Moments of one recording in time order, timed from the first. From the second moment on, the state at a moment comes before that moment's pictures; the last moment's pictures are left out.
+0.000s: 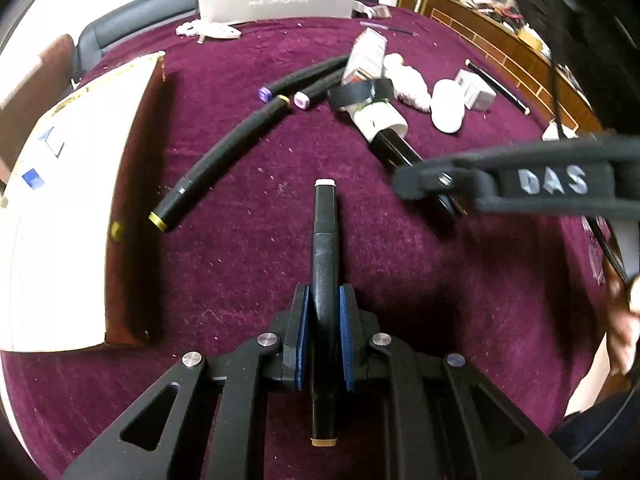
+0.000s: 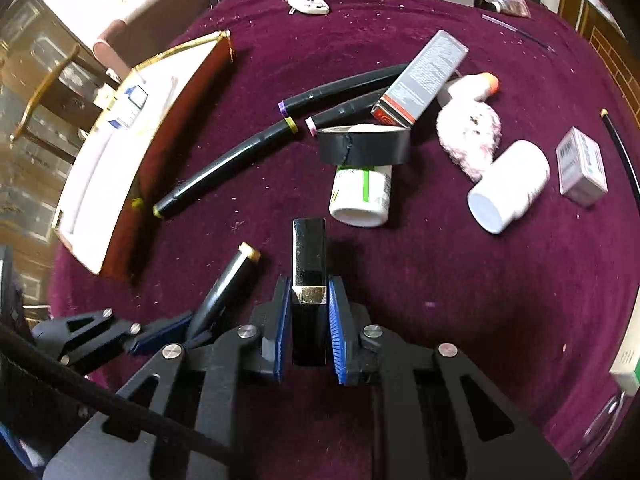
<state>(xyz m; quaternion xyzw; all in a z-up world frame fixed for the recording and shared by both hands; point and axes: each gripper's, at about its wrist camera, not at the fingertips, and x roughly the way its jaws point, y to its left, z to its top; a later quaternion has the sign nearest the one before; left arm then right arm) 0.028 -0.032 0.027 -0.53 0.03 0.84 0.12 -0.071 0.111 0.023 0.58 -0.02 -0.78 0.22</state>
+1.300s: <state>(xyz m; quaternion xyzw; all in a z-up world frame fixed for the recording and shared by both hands) 0.008 -0.197 0.086 -0.47 -0.09 0.88 0.01 -0.079 0.001 0.066 0.55 -0.03 -0.78 0.30</state>
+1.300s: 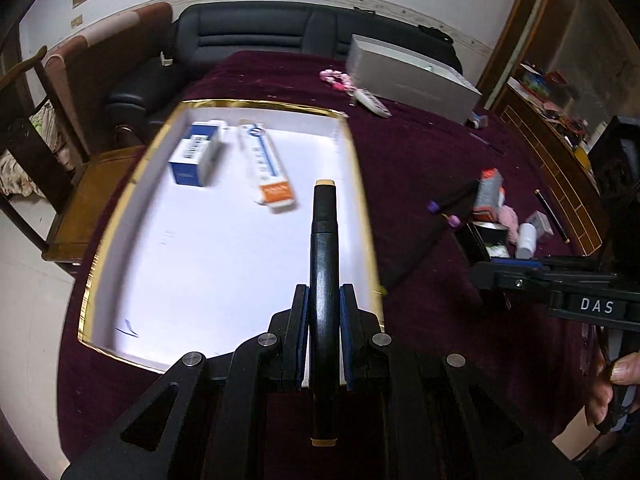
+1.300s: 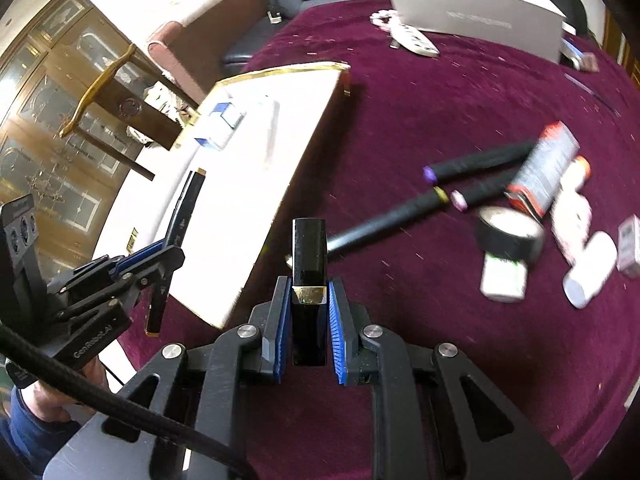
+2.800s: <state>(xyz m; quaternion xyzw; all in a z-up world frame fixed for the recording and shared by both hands) -0.150 -0.286 0.020 -0.51 -0.10 0.85 -0.02 -0.244 -0.158 0.011 0.57 0.02 -0.79 0.22</state>
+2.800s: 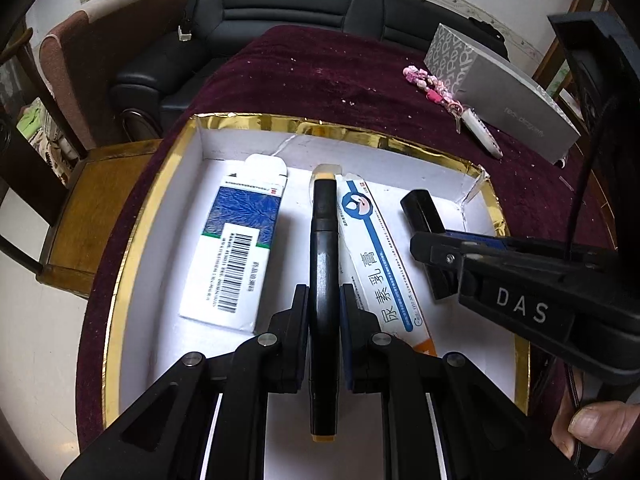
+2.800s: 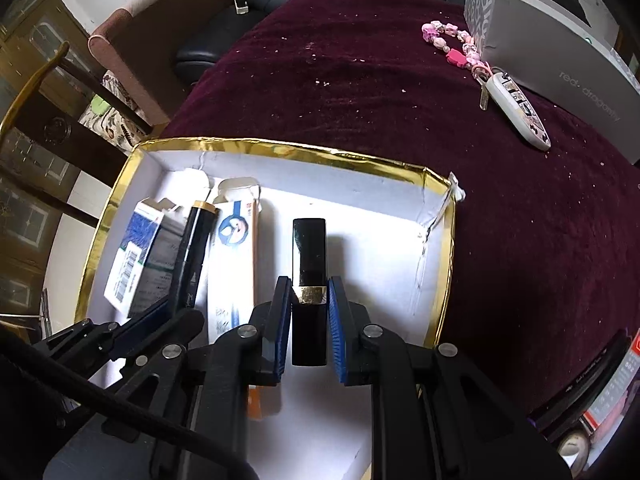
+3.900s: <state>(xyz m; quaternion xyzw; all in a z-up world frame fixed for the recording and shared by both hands) -0.068 -0.271 0.030 -0.50 -0.09 0.86 -0.01 -0.151 -0.048 0.070 0.53 -0.07 -0.81 0.24</state>
